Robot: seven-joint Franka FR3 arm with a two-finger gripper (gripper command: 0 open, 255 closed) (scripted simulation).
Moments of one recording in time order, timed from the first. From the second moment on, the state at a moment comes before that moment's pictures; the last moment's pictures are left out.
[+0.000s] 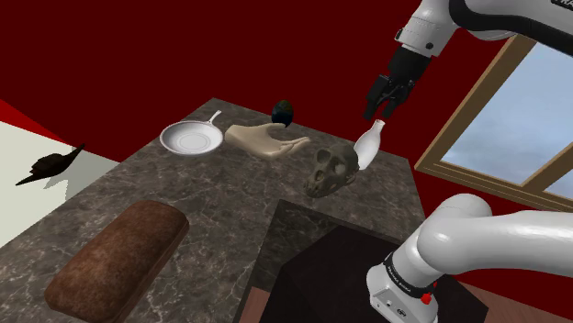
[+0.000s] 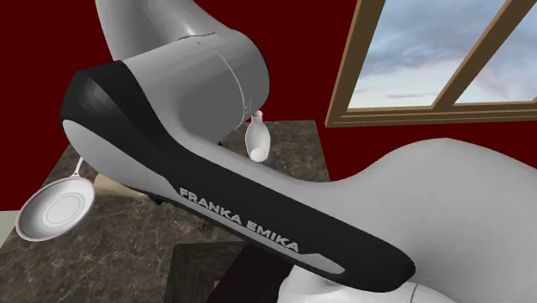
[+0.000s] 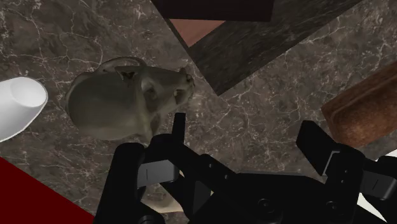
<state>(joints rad) 0.02 -0.83 -0.02 -2.29 0.09 1.48 0.05</state>
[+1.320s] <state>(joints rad) -0.06 -0.61 -0.39 -2.36 -0.14 1.83 -0.37</state>
